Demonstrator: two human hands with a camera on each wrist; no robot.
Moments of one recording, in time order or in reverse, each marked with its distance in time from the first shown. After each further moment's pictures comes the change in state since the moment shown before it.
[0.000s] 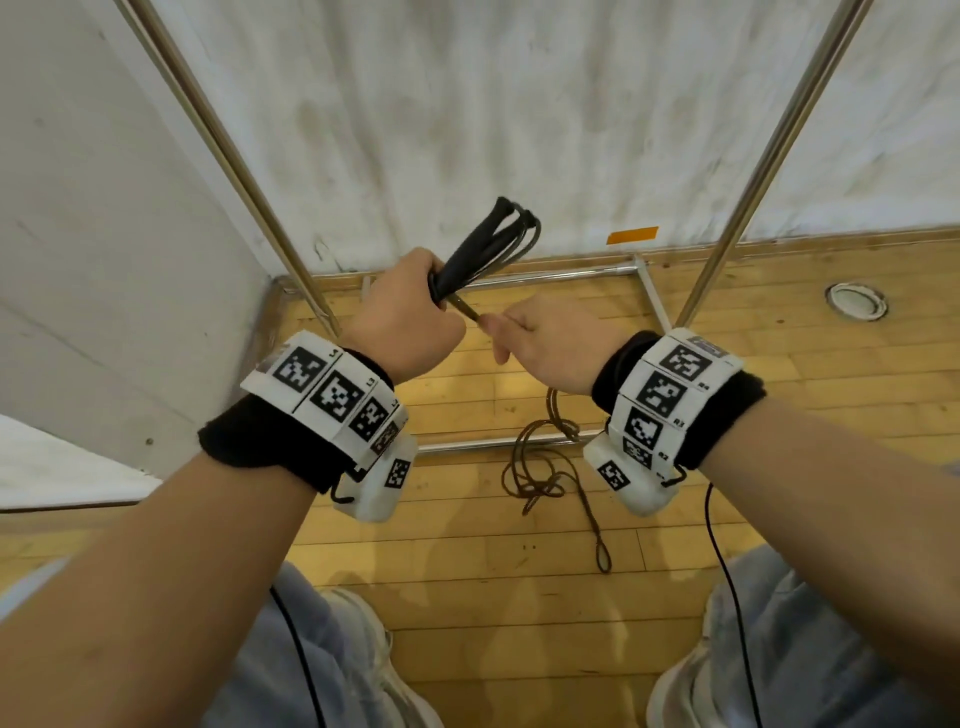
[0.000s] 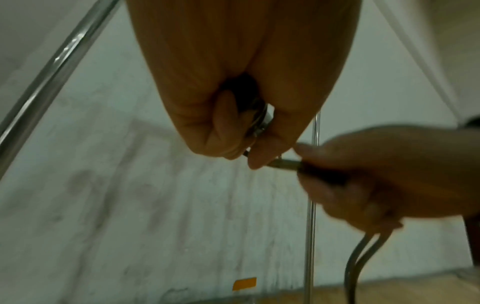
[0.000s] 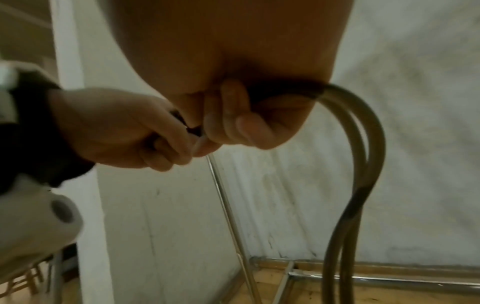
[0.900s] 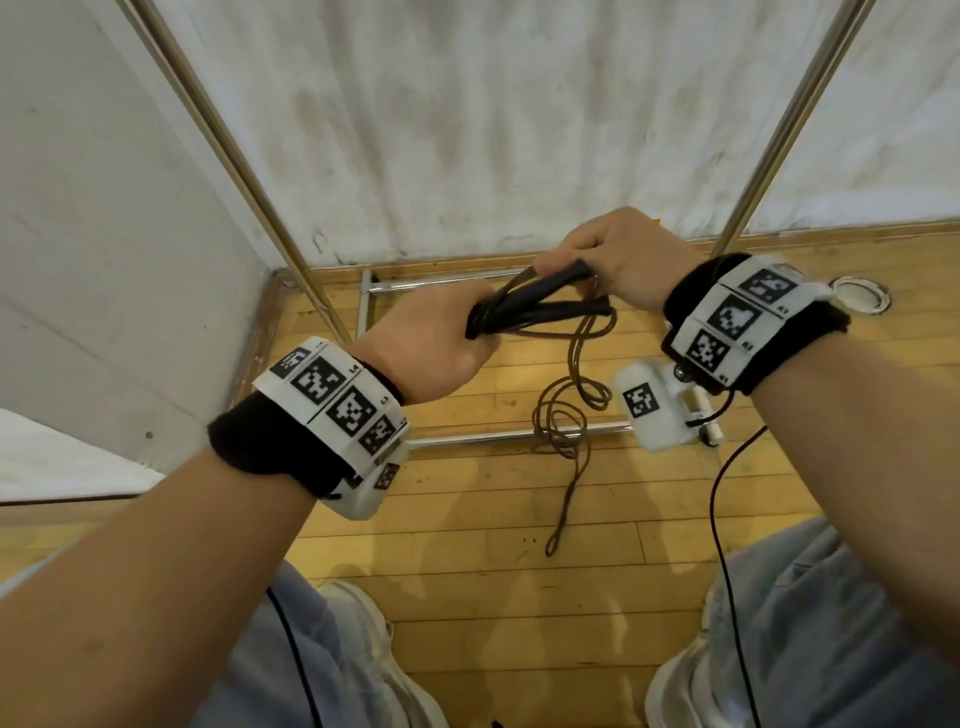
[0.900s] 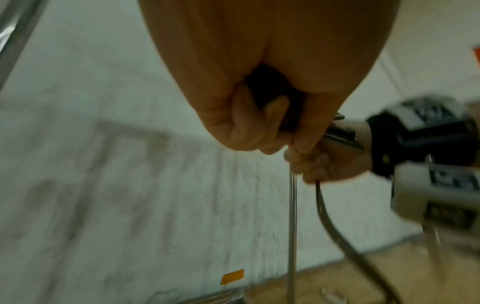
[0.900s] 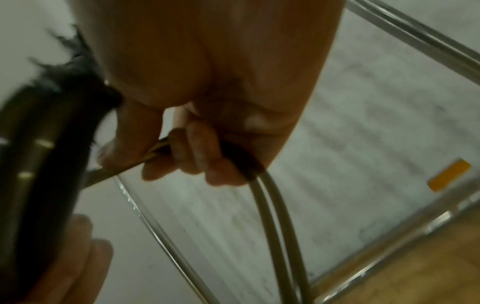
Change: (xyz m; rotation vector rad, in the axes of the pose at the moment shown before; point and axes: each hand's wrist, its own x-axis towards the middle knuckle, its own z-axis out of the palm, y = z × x) left_hand -0.012 0.003 0.006 0.218 -0.229 0.355; right_hand 0.015 0.036 -0.056 0.278 0.133 -0.003
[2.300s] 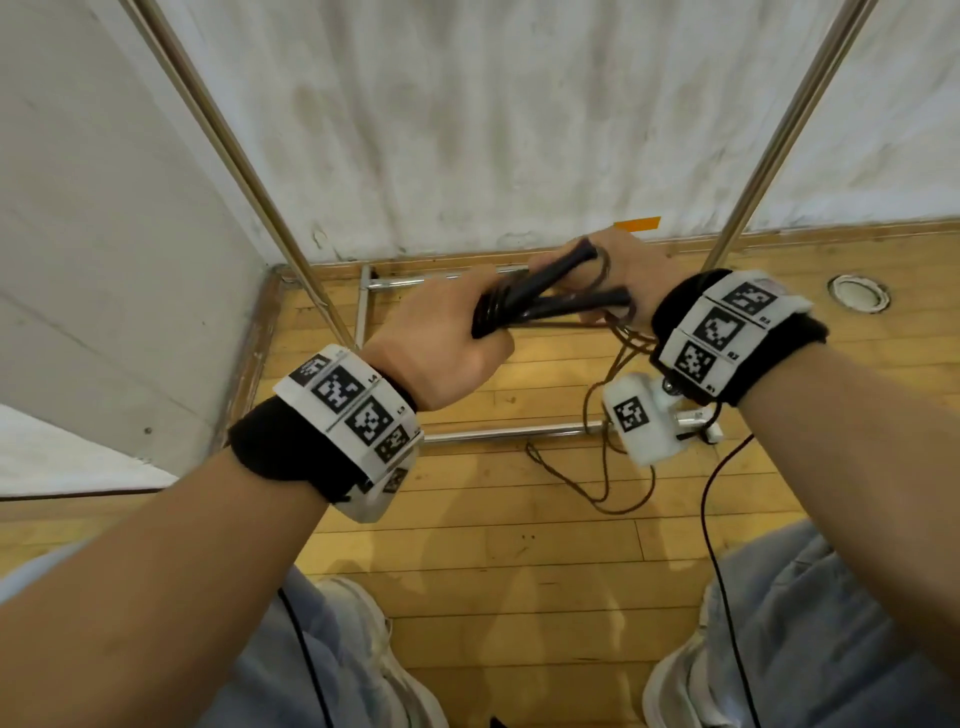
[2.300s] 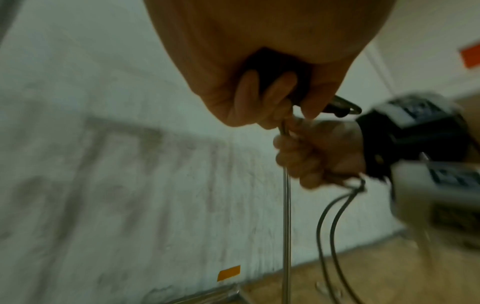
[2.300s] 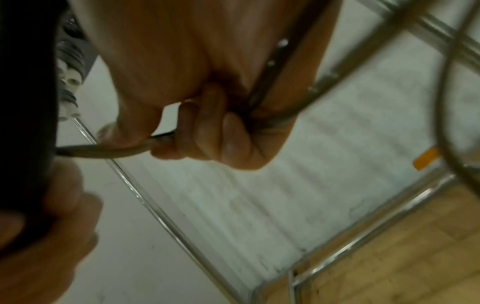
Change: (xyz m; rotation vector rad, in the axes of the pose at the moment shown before) left_hand -0.005 0.005 0.007 -0.109 0.149 0.000; right_hand -0.013 -0.010 0.010 0.046 -0.067 0.098
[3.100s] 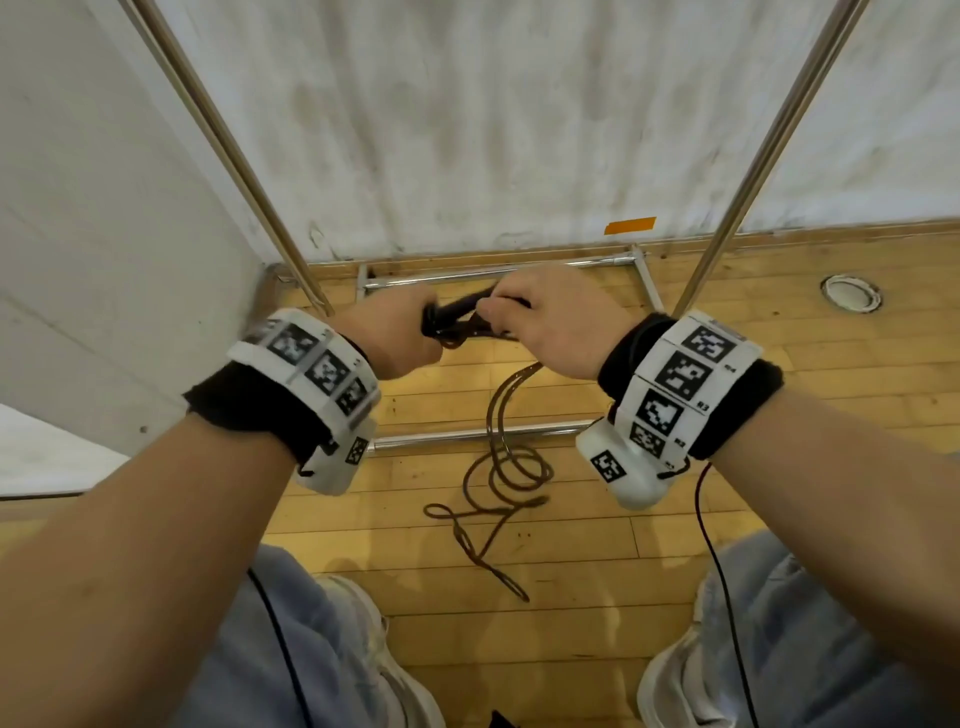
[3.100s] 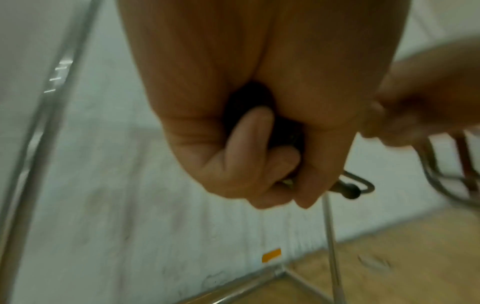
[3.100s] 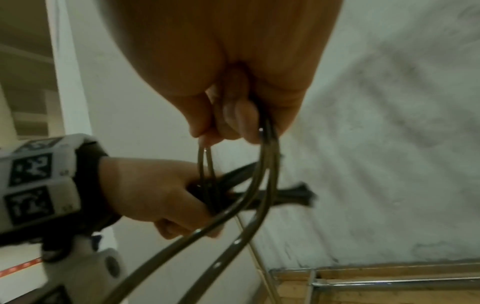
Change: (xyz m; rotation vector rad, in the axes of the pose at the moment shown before) left_hand 0.015 -0.033 -0.013 0.309 -0.329 -0.334; right_hand -0.013 -0.017 0.044 -0.364 0.009 -0.220
